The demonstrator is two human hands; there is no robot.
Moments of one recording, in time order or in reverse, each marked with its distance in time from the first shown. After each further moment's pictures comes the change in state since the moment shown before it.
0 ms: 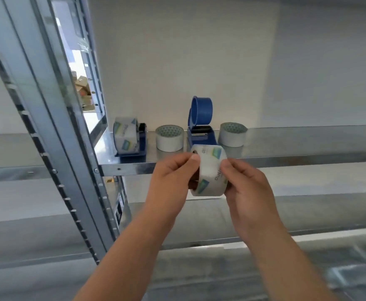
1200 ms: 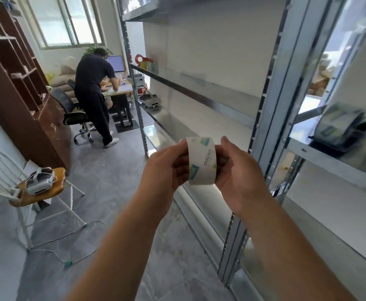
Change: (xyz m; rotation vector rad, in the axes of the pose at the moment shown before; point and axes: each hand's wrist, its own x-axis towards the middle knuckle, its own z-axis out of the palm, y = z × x) left_hand -0.210 0.022 -0.098 -0.134 1.162 0.136; right_hand -0.103 0.038 0.152 0.235 -1.278 0.529
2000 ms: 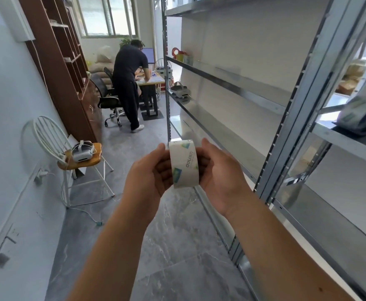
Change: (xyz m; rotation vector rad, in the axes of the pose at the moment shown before) left_hand -0.175 0.025 -0.124 -0.048 0.168 0.043; right_hand -0.153 0.047 0.114 -0.102 -0.198 0.152
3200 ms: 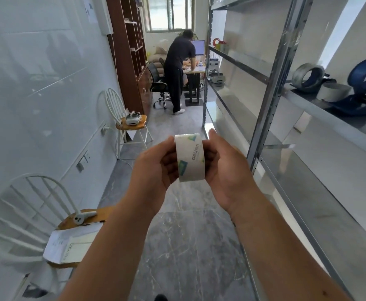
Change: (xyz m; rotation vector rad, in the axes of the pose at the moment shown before) left_hand -0.414 -0.076 0.165 0.054 0.260 0.092; right_hand -0.375 -0.025 -0.155 -0.031 -0.211 0.062
